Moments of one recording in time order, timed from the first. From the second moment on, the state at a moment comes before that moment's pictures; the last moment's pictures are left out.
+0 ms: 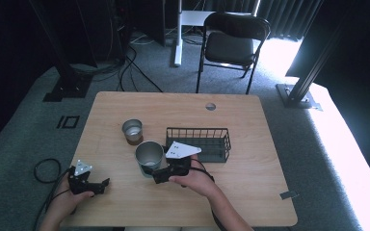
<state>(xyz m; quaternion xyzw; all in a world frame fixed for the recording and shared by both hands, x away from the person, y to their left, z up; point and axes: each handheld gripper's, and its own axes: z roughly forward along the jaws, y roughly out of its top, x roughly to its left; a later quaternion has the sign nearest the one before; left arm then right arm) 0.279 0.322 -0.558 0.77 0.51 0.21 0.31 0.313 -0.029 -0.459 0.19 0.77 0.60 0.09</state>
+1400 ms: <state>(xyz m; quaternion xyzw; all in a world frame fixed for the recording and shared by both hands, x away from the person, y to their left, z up) 0.279 0.322 -0.558 0.77 0.51 0.21 0.31 0.356 -0.152 -0.421 0.37 0.68 0.56 0.30</state>
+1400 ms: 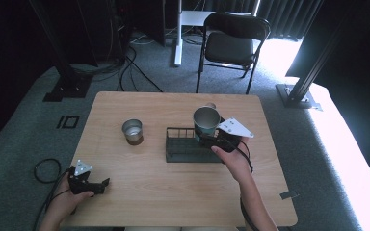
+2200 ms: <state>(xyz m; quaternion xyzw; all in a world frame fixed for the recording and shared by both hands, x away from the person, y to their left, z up) 0.279 0.322 -0.558 0.77 0.51 0.21 0.31 0.362 -0.178 -0.475 0.43 0.67 0.51 0.32</state>
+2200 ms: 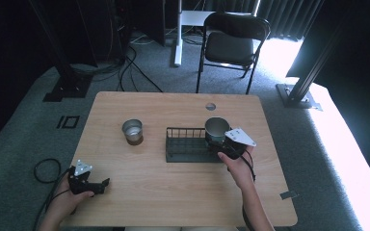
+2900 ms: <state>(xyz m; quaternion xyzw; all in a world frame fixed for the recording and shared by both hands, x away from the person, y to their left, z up) 0.279 0.322 -0.558 0.77 0.51 0.21 0.31 0.362 -0.178 -0.489 0.45 0.66 0.51 0.32</state>
